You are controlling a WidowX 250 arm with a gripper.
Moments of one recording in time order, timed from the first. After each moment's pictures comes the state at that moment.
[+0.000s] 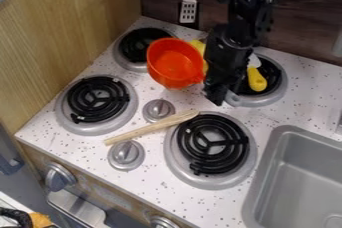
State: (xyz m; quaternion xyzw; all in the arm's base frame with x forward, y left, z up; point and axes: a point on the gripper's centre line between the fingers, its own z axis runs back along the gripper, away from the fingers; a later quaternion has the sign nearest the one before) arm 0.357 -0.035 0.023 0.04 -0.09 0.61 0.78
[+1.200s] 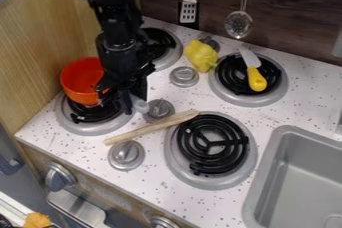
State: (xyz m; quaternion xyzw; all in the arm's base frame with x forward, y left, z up) arm 0.281 0.079 0.011 -0.01 -0.01 0.63 0.78
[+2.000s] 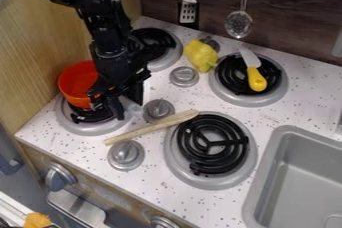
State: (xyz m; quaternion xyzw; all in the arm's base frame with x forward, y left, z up) arm 0.279 0.087 0.001 -0.02 -0.01 0.58 0.81
